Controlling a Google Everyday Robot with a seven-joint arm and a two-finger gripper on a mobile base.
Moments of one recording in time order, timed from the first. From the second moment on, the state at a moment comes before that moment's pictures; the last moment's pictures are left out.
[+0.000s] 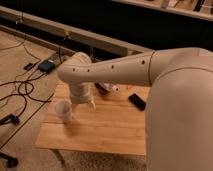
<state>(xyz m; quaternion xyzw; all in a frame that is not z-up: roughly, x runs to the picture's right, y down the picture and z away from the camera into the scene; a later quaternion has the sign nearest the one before) -0.106 0.103 0.703 -0.26 0.23 0.64 0.68</state>
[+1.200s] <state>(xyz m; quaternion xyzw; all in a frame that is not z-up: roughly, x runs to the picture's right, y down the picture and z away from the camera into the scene) -0.162 0.001 0.795 -0.25 0.15 0.51 0.81</state>
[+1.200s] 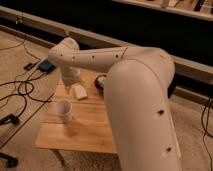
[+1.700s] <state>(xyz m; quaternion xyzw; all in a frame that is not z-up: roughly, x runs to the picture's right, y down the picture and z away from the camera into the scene) -0.174 -0.007 0.860 -0.27 0.15 0.50 0.80</state>
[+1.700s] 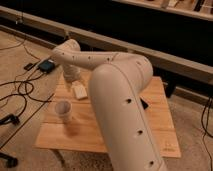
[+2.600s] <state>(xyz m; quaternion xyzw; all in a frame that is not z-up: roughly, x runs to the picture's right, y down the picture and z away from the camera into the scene) -0.186 -0.013 0.962 -0.30 0.19 0.52 0.77</state>
